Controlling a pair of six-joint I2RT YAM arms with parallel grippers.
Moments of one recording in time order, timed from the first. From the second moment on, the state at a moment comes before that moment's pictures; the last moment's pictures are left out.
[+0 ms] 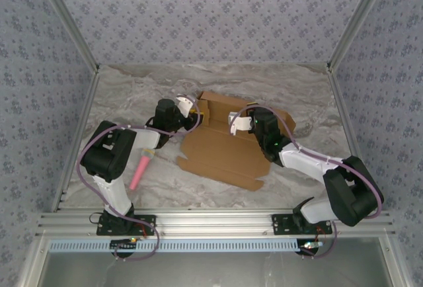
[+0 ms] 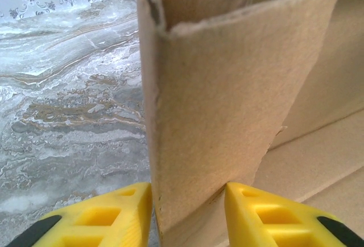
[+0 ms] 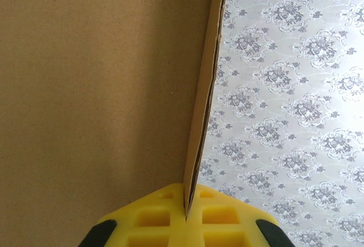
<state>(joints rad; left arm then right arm) -0.43 1.82 0.82 0.62 0.38 0.00 0.56 1.38 0.66 0.41 0.36 -1.47</state>
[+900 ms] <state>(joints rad) -0.50 1.92 0.85 0.78 0.21 0.00 0.56 1.38 0.66 0.39 0.40 -1.46</state>
